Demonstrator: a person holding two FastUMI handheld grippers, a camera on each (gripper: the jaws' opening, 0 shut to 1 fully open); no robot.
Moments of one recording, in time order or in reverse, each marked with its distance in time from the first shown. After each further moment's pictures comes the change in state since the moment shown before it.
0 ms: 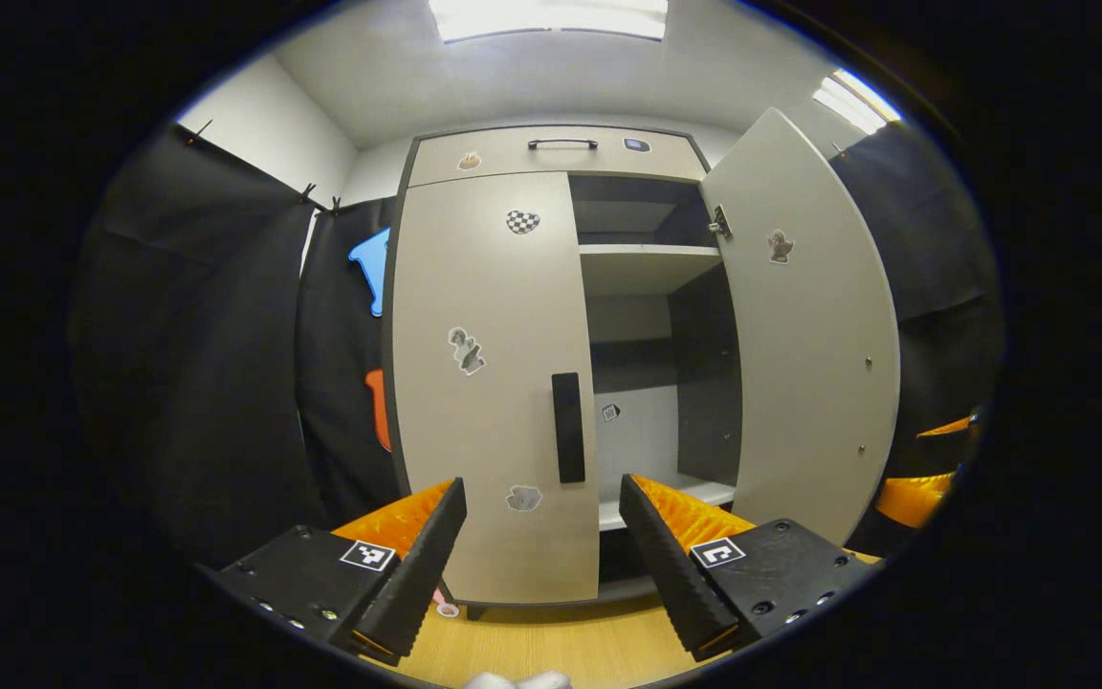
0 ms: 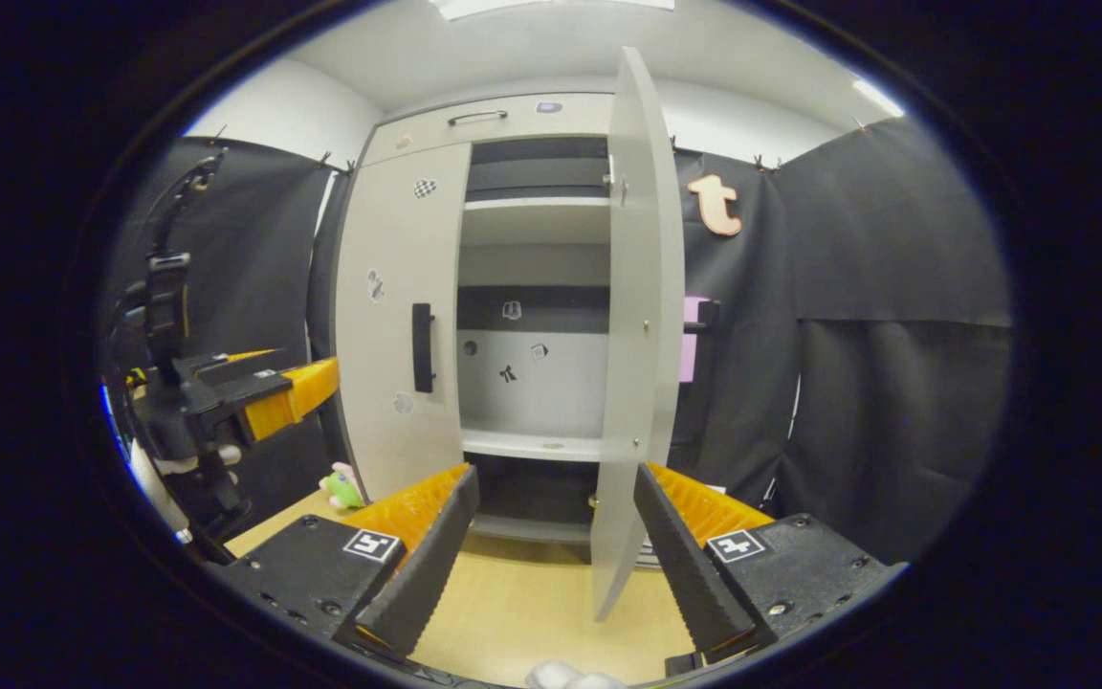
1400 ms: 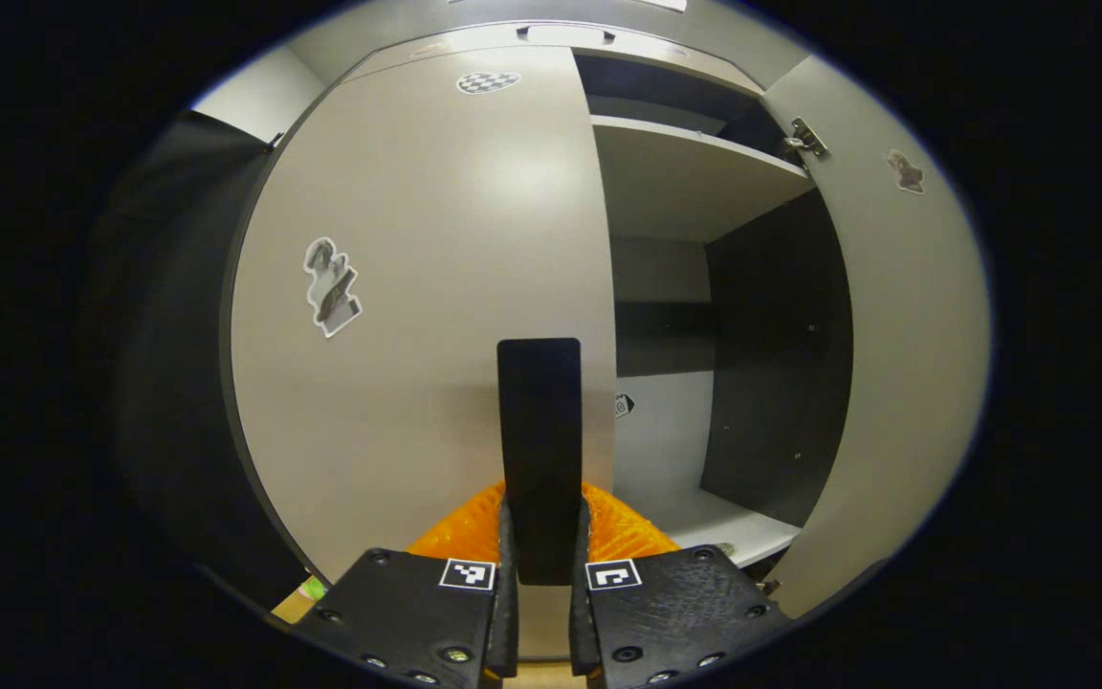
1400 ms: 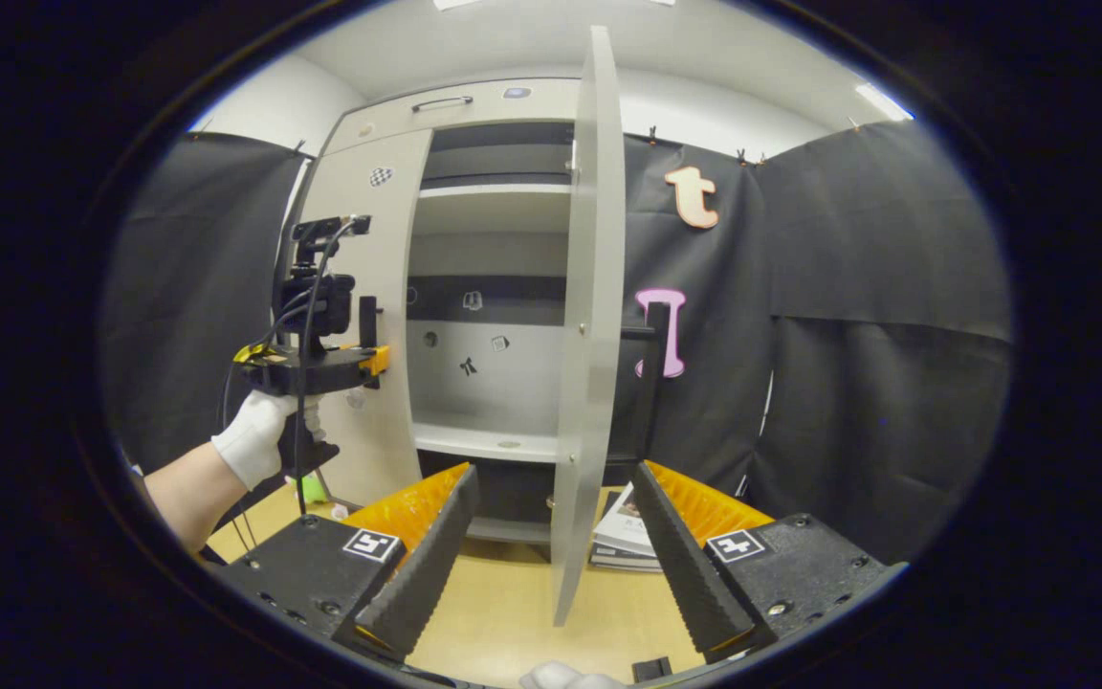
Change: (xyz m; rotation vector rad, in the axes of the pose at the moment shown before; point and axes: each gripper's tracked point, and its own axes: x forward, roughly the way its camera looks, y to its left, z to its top) left arm 0.188 -0.016 -0.048 -0.071 0.123 -0.007; right arm 0.002 -0.018 -0.002 -0.011 0.033 -0.050
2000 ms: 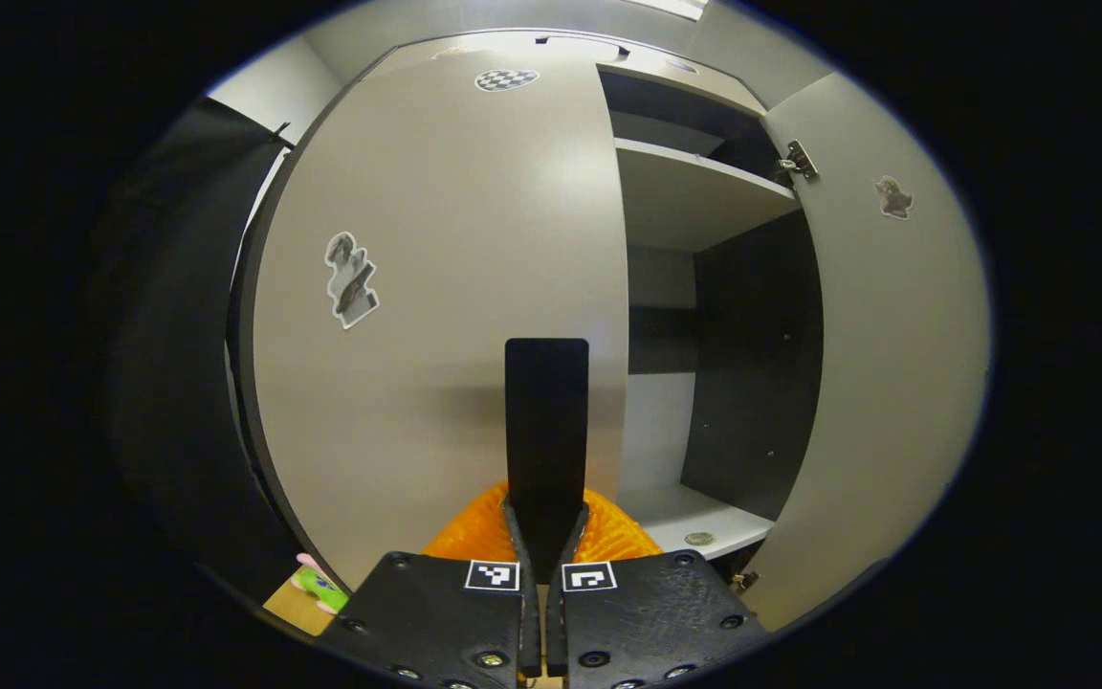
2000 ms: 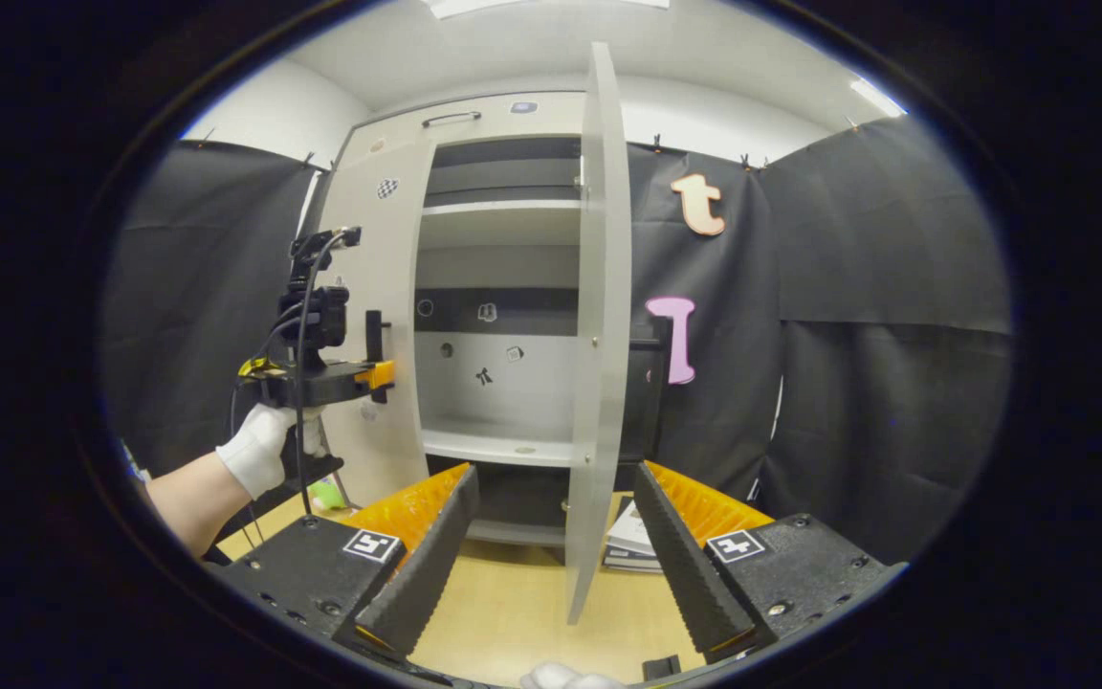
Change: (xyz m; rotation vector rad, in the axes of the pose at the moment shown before) left arm -0.024 0.000 0.001 -0.024 -0.008 -0.066; right arm -0.004 0.011 0.001 0.020 -0.021 0.040
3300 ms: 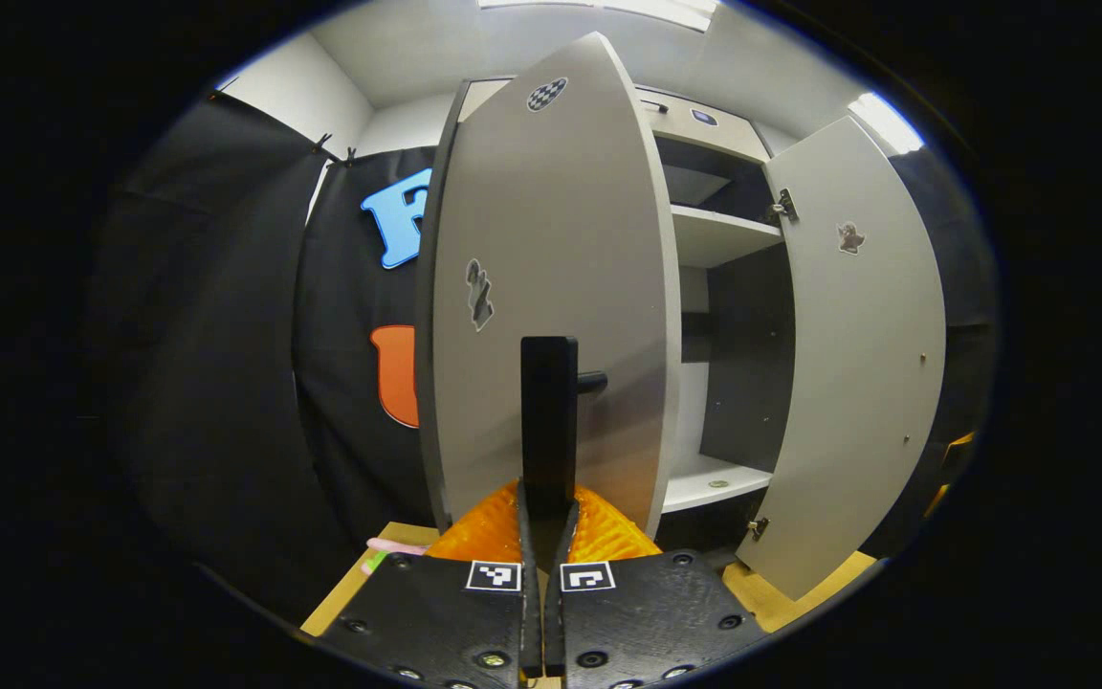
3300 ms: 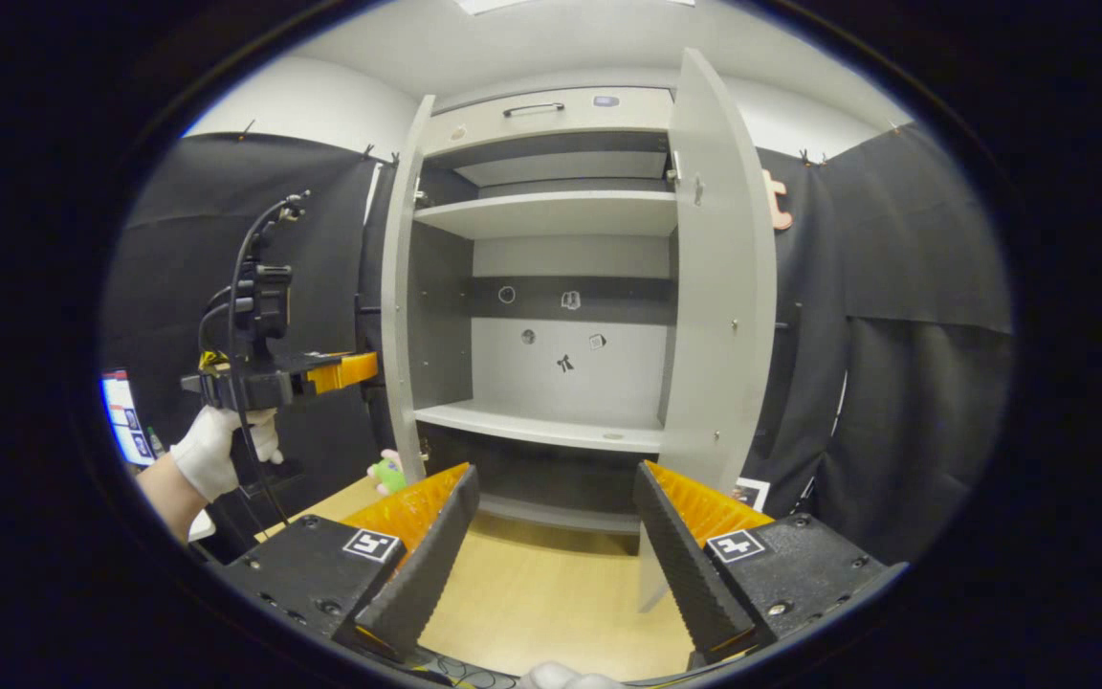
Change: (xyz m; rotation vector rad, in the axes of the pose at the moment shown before) left arm -0.133 0.086 -0.004 0.018 -0.008 0.077; right arm -0.010 0.042 -0.010 -0.035 0.034 0.192
